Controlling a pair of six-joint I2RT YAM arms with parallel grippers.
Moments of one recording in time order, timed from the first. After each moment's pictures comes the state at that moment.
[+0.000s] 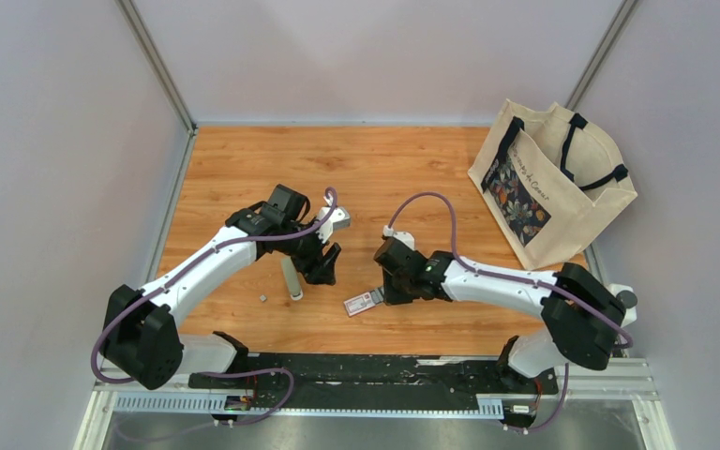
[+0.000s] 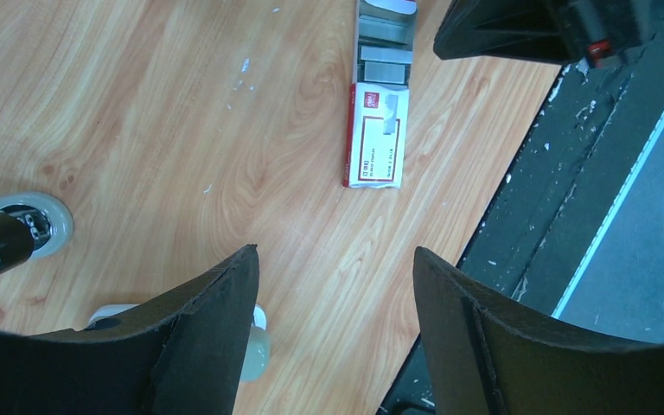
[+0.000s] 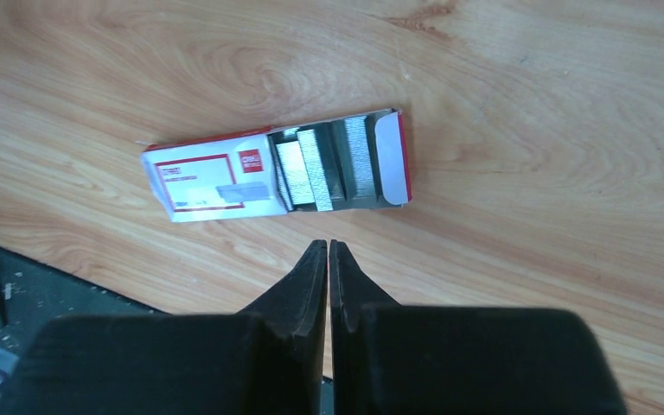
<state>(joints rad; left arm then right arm) -0.52 1.30 0.96 -0.73 0.57 0.31 0.99 1.49 0.84 -0.43 0.10 0.81</state>
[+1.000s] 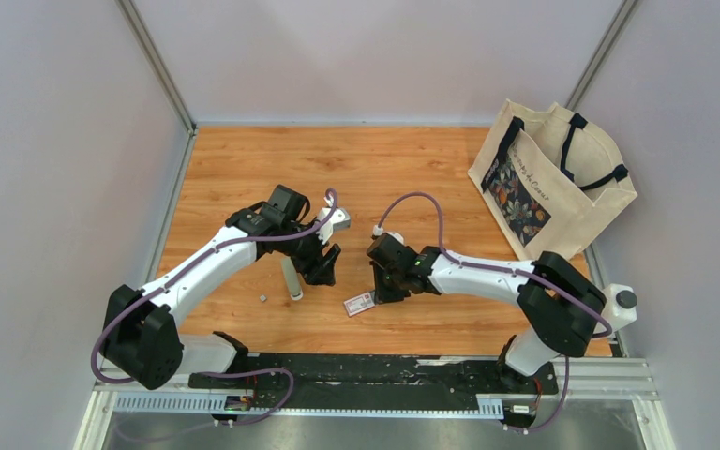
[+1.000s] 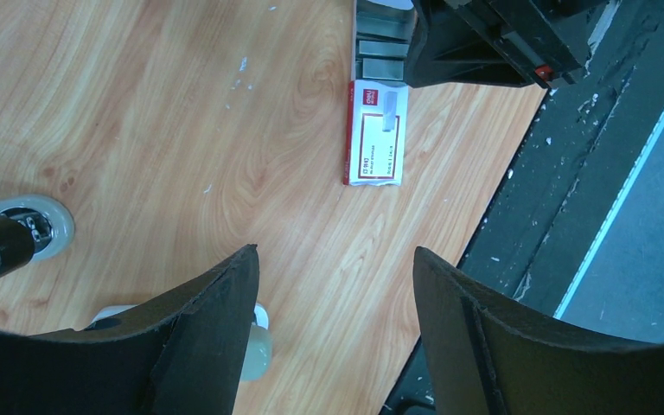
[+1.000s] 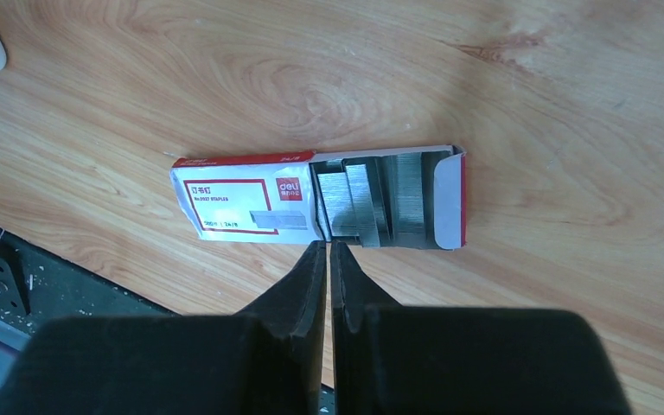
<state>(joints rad) -0.52 1.30 0.96 -0.74 0.57 0.33 0.96 1.57 0.89 -0.38 -0.01 0.78</state>
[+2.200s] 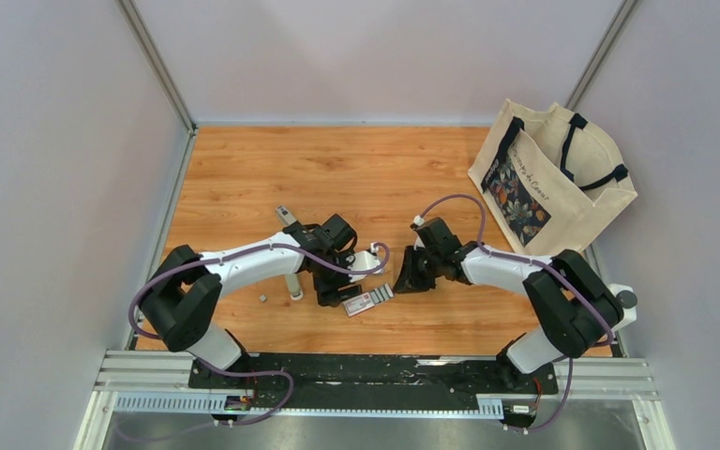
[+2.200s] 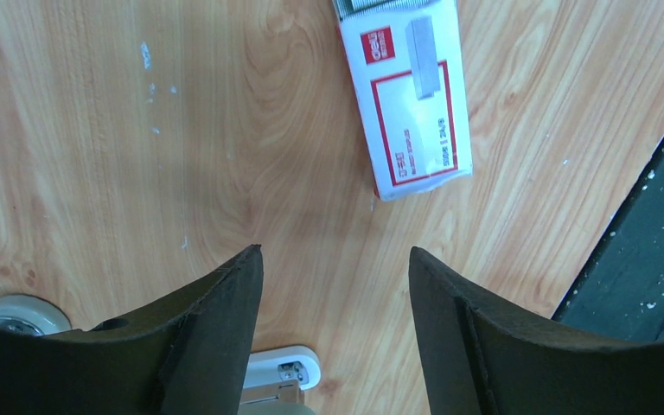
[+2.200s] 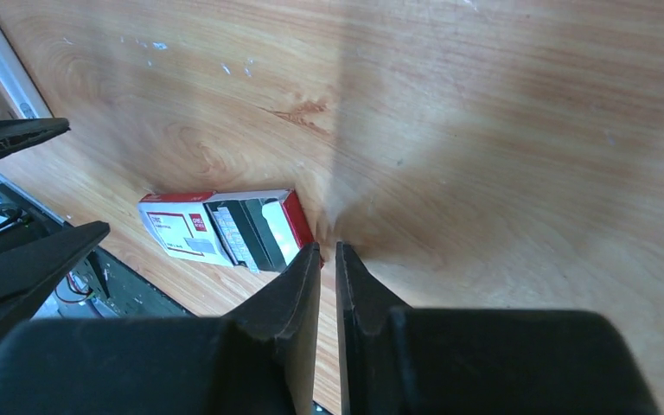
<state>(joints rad) -0.80 1.53 0.92 -0.67 0.26 0.56 0.62 1.52 0.67 -0.16 -0.34 0.72</state>
